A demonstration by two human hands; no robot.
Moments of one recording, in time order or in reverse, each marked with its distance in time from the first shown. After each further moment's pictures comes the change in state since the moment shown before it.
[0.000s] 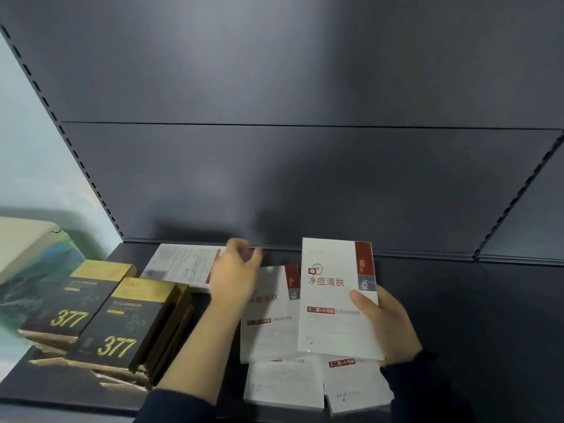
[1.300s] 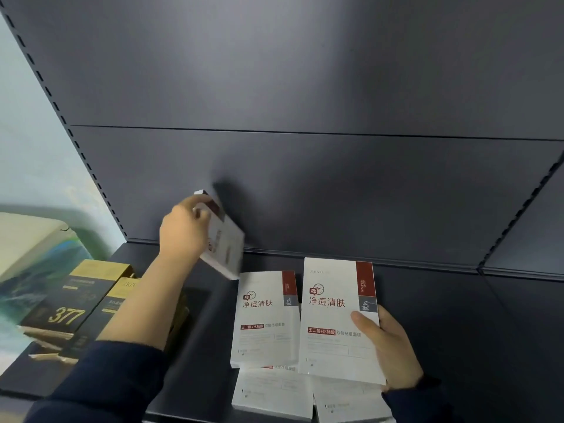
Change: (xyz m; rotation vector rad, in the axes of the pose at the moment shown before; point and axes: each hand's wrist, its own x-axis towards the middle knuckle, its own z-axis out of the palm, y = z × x) left_hand 0.060 0.020 -0.075 0.121 0.233 0.172; right_hand 0.002 0.016 -0.021 0.022 -0.010 0.053
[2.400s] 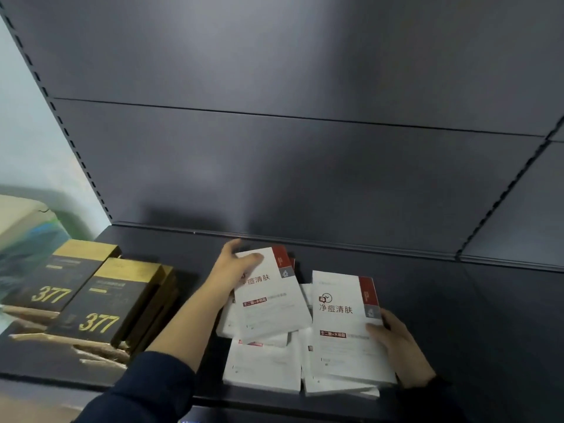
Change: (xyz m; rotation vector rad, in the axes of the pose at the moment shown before) left_hand -0.081 -0.022 0.084 -0.614 -0.555 -0.484; right_hand -0.025 0.010 -0.038 -0.228 0.123 0.059
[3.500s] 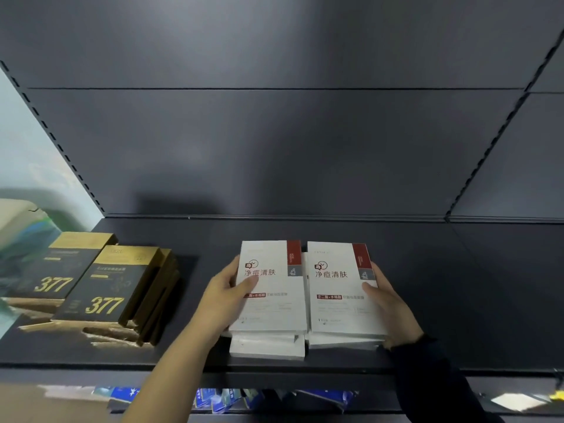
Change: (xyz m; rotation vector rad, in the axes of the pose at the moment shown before) left_hand -0.080 -0.039 -0.014 0.151 -0.130 0.104; right_hand -0.008 0.020 0.009 0.374 -0.212 -0.083
